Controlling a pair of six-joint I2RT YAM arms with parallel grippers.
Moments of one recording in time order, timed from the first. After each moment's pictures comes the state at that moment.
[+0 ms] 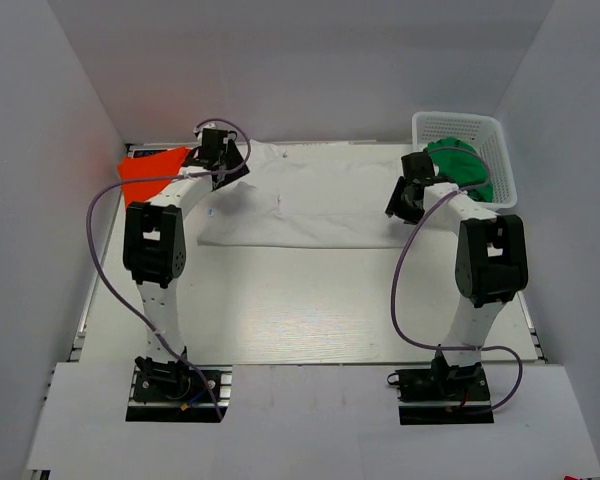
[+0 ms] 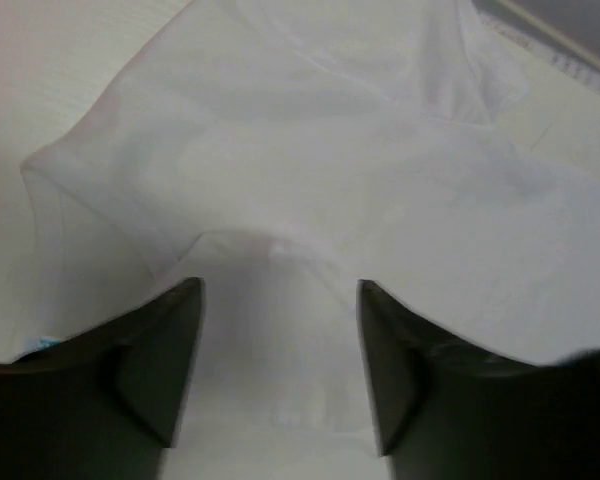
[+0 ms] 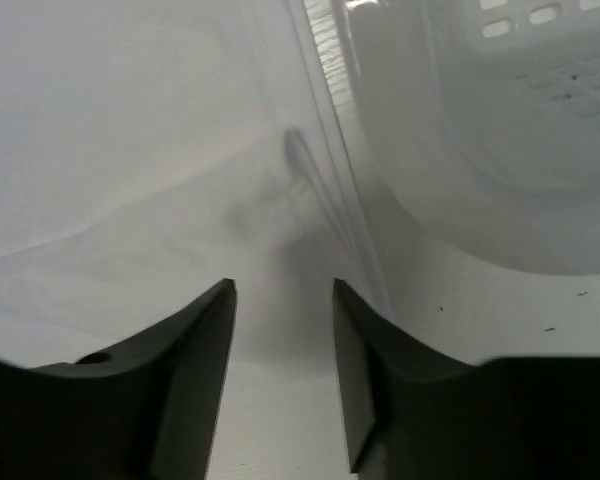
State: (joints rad) left arm -0.19 2.06 1.62 -0.27 -0.12 -0.56; right arm 0.18 1.85 1.33 -0.49 0.12 0.49
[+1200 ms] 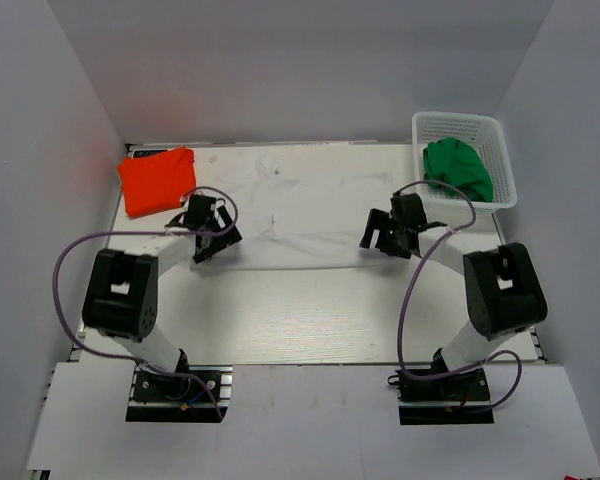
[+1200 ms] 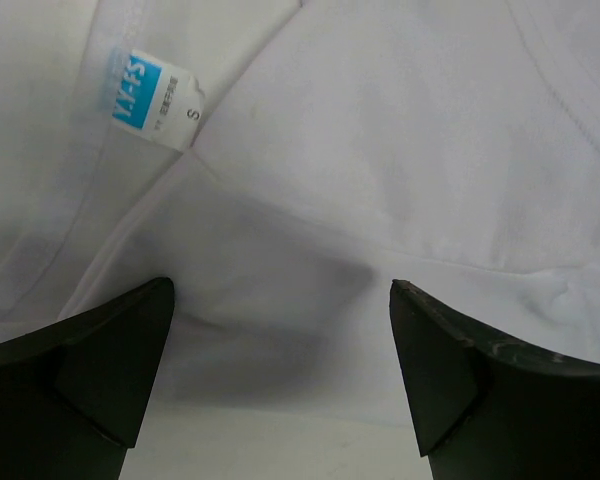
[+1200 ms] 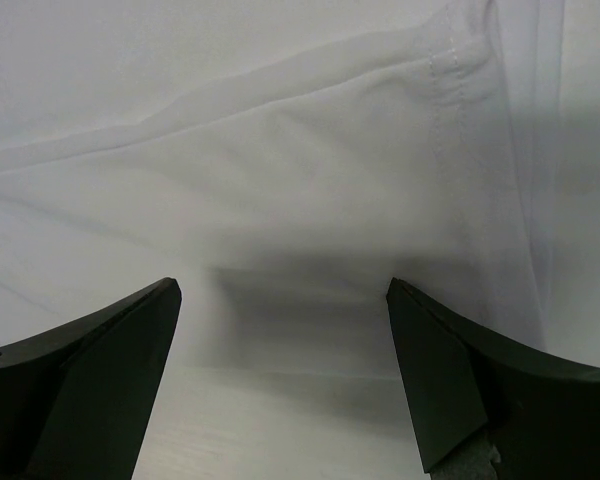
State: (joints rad) left arm -0.19 1.66 0.92 -0.21 -0.10 -0.62; right arm 0.29 1.66 0.89 -0.16 -0.06 0.46
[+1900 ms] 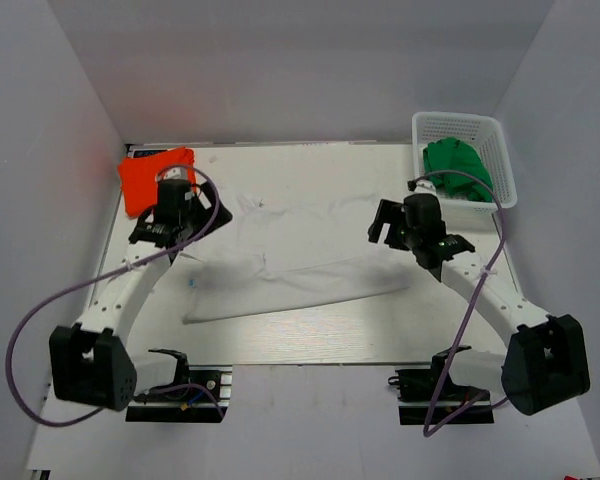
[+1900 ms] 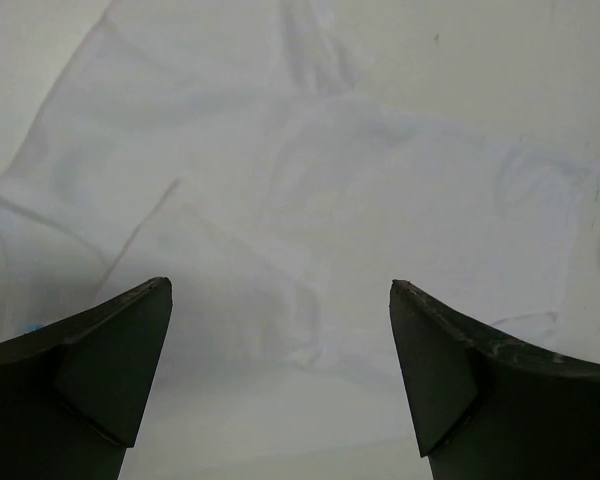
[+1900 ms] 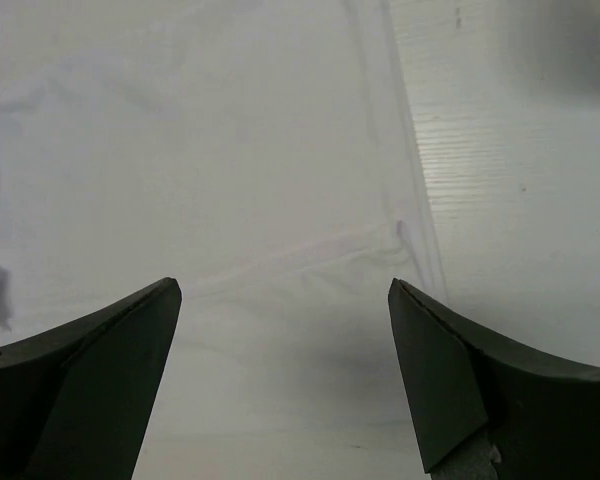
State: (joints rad) left arm -0.19 1.14 0.90 -0.48 -0.04 -0.65; right arm 0.38 1.19 0.77 -0.27 0.08 0.44
